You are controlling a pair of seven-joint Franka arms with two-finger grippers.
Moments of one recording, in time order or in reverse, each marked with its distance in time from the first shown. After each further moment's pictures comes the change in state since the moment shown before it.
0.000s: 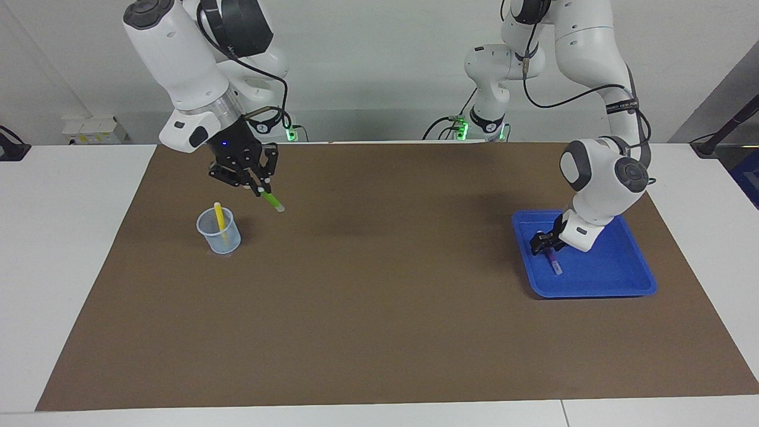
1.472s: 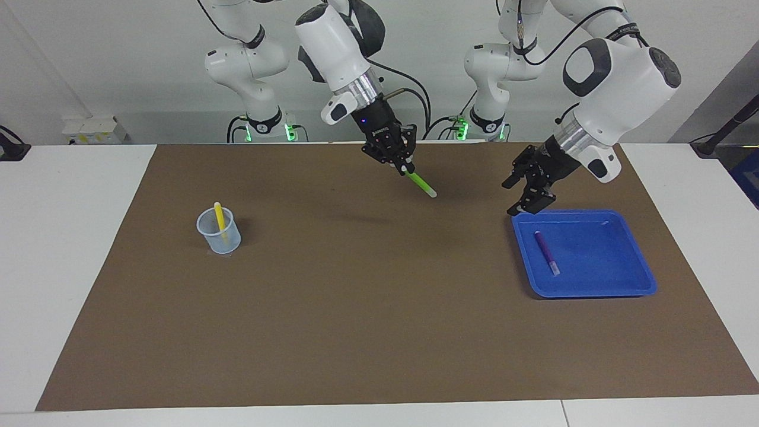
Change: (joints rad) left arm -0.135 -0.231 -0.036 0.163 -0.365 -0.246 -1.415; right arm 0.440 -0.080 0.015 -0.359 0.155 0.759 0.784
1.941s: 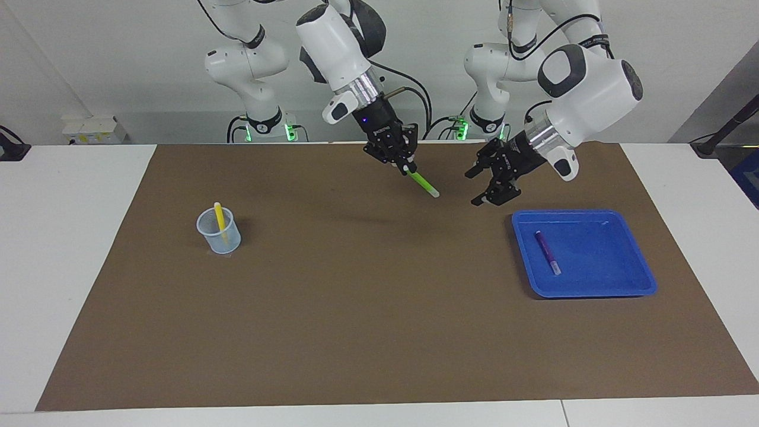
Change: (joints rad) left arm -0.063 -0.085 -0.001 -0.183 -0.221 0.080 -0.036; right arm 0.008 0.000 -0.001 -0.011 0.018 0.040 0.001
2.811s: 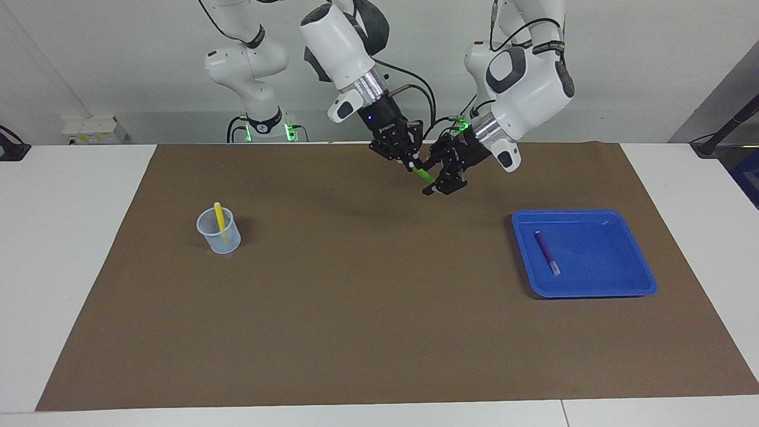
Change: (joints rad) left arm -0.179 -0.057 -0.002 -0.150 -0.085 0.209 -0.058; right arm 0.019 0.001 -0.002 -0.001 0.016 0.001 0.002
